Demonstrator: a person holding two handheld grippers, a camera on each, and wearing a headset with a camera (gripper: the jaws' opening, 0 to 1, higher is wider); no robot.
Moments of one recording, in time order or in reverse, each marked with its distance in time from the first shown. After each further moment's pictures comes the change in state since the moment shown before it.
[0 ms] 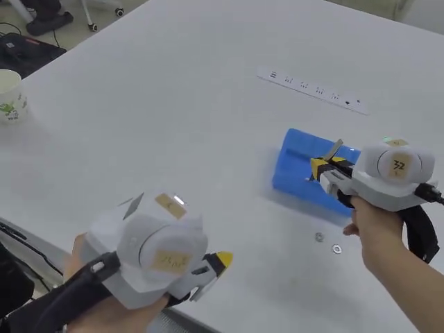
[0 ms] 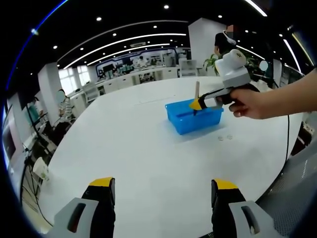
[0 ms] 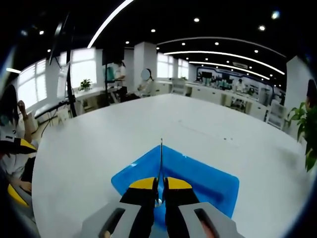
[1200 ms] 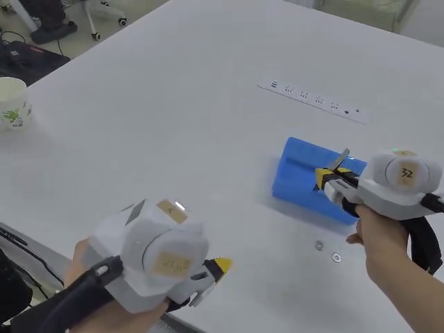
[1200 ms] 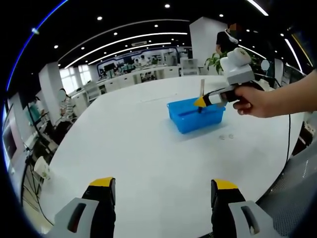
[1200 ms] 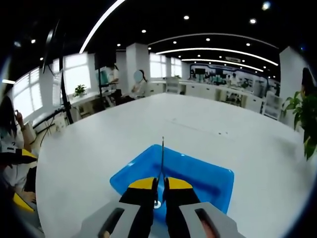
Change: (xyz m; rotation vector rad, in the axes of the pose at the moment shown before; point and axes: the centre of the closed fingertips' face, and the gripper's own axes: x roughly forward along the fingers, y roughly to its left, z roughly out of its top) left arm 0.000 0.003 -0.002 -0.001 0.007 0.012; right arm -0.014 -0.007 0.003 0.086 -0.007 -0.022
